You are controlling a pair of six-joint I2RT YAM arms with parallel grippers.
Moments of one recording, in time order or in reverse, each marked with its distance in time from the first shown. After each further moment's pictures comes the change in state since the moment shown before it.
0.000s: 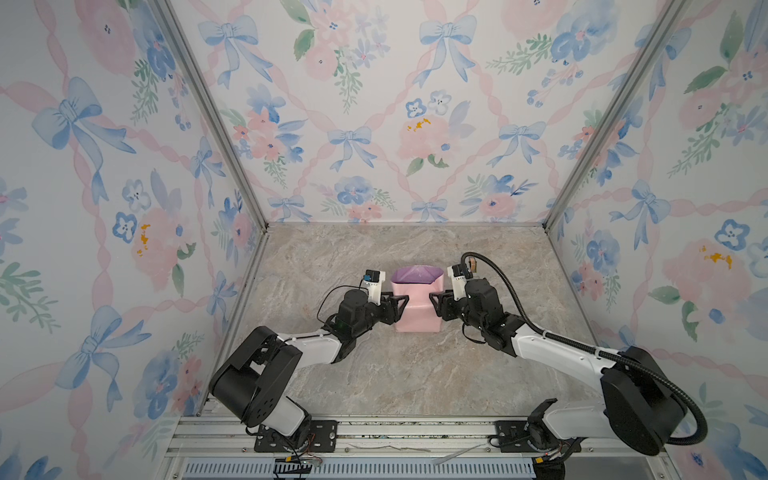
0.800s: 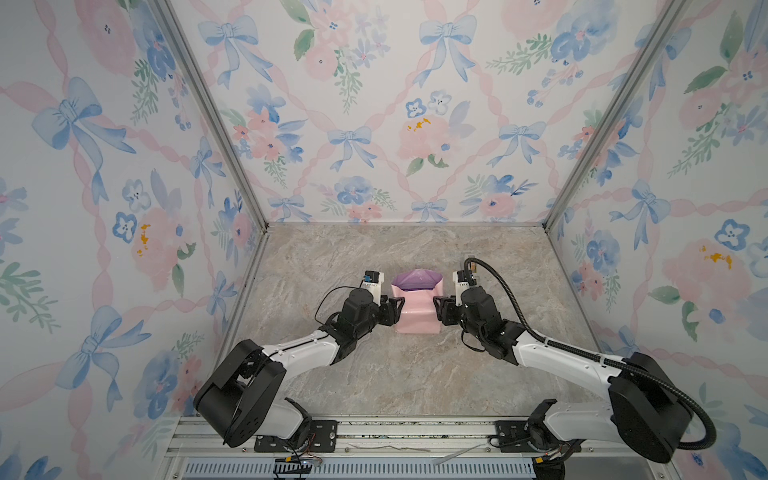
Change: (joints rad) left arm -0.051 -0.109 0.039 -0.278 -0.169 0.000; right arm 0.080 -0.044 -0.049 -0.040 0.177 0.122
